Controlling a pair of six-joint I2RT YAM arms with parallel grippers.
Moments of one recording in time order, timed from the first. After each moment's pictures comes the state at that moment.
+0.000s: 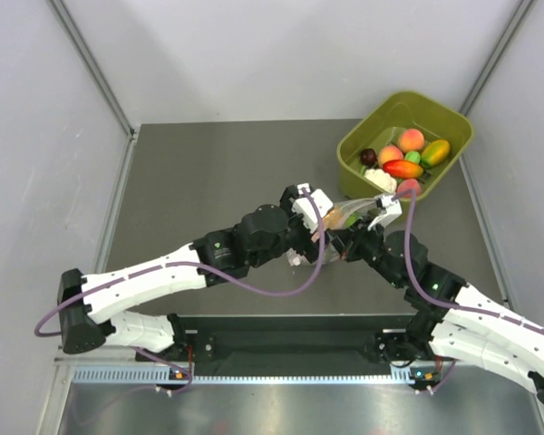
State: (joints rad) left arm -1.17 1.23 1.14 -0.15 -0.26 0.05; right arm 0.91 0.69 0.58 -0.07 0.28 0.69
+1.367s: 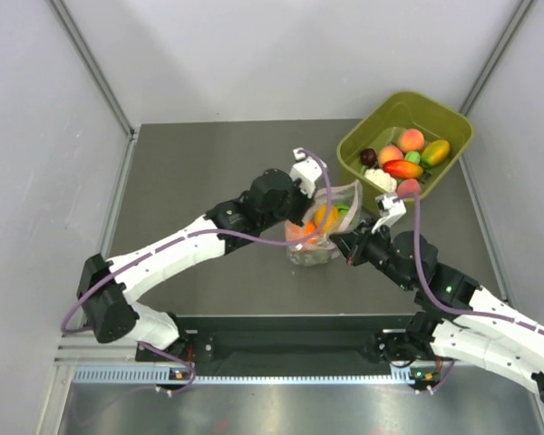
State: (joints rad) left arm -0.95 1.45 1.26 -0.19 -0.09 -0.05; right arm 0.95 0.60 0.61 -0.21 0.26 0.60
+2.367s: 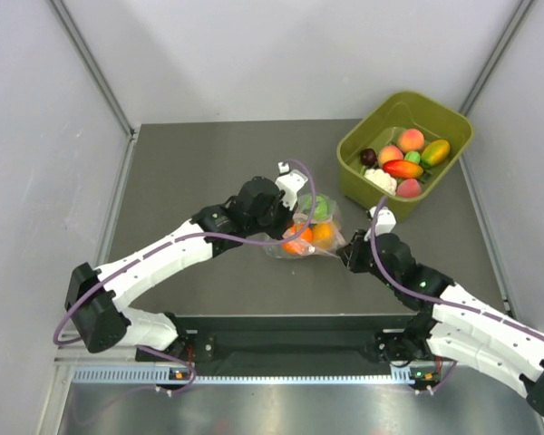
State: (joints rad) left arm -0.86 1.34 1.17 -0.41 -0.02 -0.10; right arm 0.77 0.75 0.43 -0.16 0.22 0.62
